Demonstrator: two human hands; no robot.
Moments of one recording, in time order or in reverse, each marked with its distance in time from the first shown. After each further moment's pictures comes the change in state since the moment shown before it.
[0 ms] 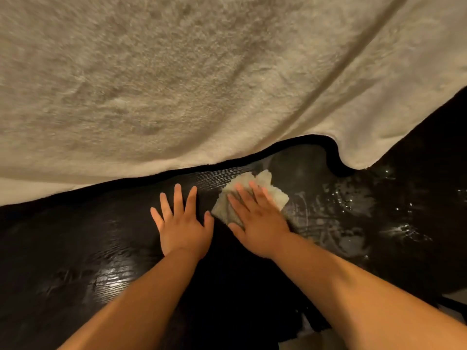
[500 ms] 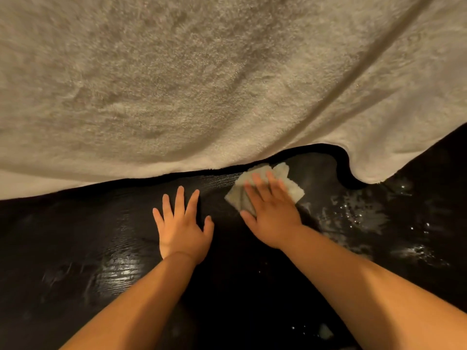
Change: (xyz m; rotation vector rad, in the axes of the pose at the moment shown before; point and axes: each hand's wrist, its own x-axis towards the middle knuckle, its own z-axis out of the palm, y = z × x) left_hand 0.001 0.002 0.000 -0.016 0.052 -0.018; right_hand 0.025 0.035 -0.019 -0.040 -0.024 0.063
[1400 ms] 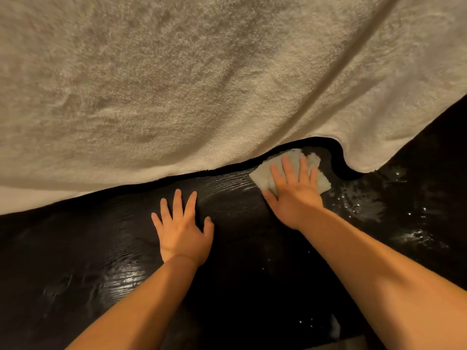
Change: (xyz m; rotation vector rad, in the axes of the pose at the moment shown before) left_hand 0.000 -0.001 -0.001 0.026 0.003 0.014; right_hand -0.001 0.046 -0.009 -0.064 -0.035 0.287
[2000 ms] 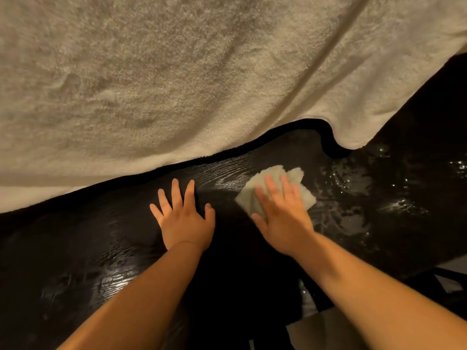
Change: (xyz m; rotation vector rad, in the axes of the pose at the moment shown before) left_hand 0.000 -0.003 0.001 -0.023 -0.017 0.019; right_hand -0.084 -0.045 0.037 0.121 0.142 -0.074
